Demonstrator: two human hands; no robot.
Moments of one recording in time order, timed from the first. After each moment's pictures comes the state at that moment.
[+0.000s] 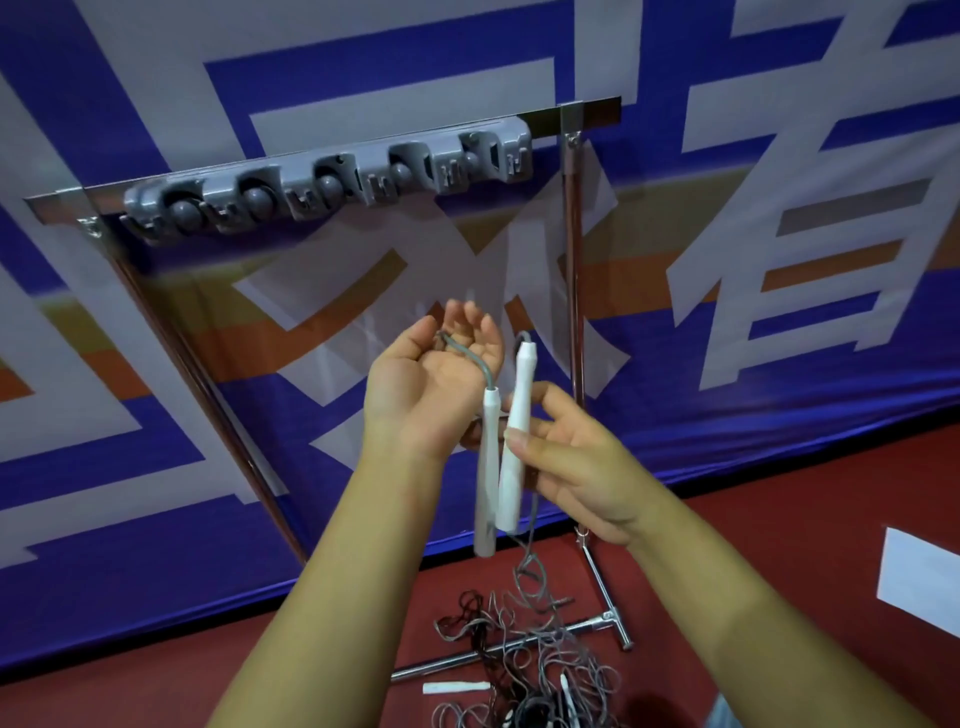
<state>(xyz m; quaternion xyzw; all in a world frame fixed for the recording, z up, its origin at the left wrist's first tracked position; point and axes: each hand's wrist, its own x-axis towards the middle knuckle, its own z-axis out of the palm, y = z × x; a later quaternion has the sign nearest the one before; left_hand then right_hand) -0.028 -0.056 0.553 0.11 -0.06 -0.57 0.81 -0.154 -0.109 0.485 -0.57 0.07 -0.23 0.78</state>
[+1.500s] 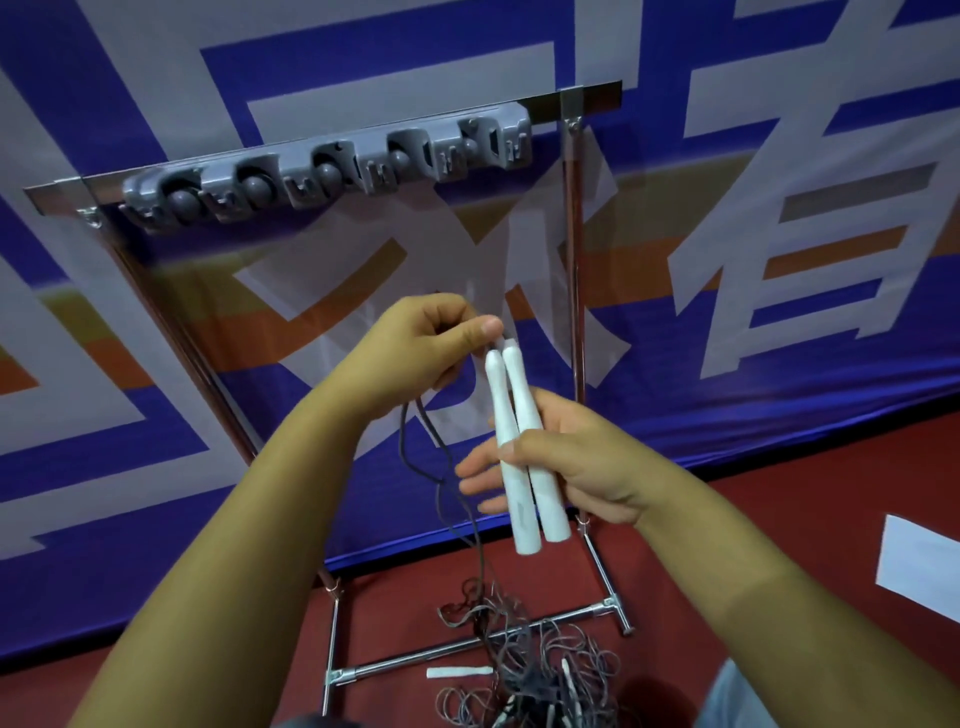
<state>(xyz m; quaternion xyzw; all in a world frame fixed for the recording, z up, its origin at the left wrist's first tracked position) -0.004 -0.042 0.575 0.65 -0.60 -0.18 0.43 -0.163 -0.104 0.504 -0.60 0.09 -0.12 0.79</state>
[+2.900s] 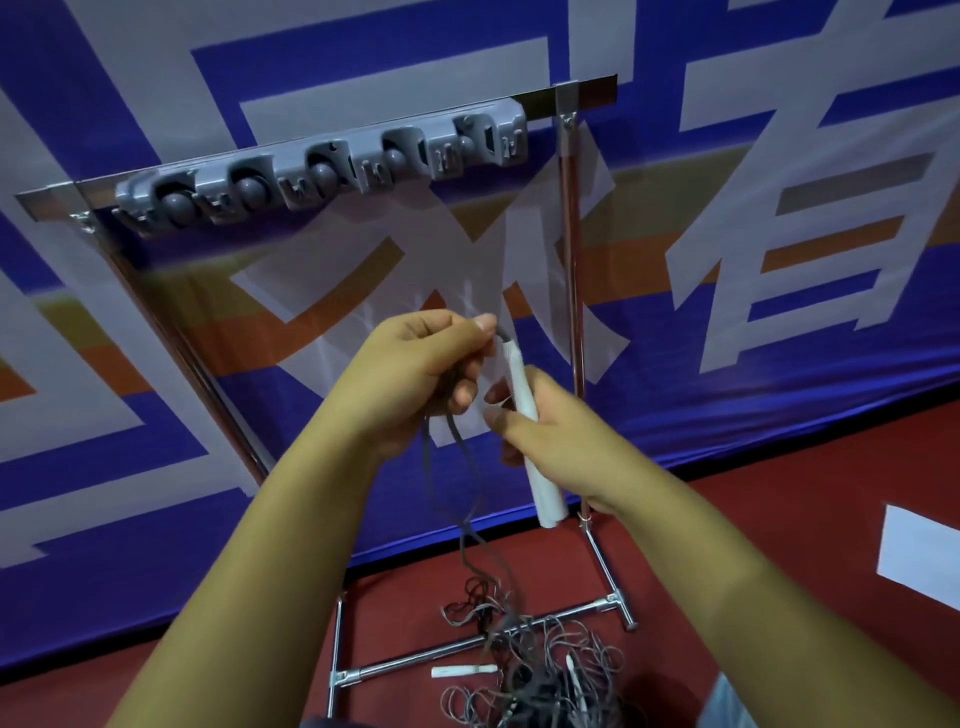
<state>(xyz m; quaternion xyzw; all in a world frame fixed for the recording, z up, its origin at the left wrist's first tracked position) -0.026 -0.023 0.574 0.61 -0.46 -0.32 0.56 -0.145 -0.099 0.506 -0.74 0.23 -0.24 0.58</state>
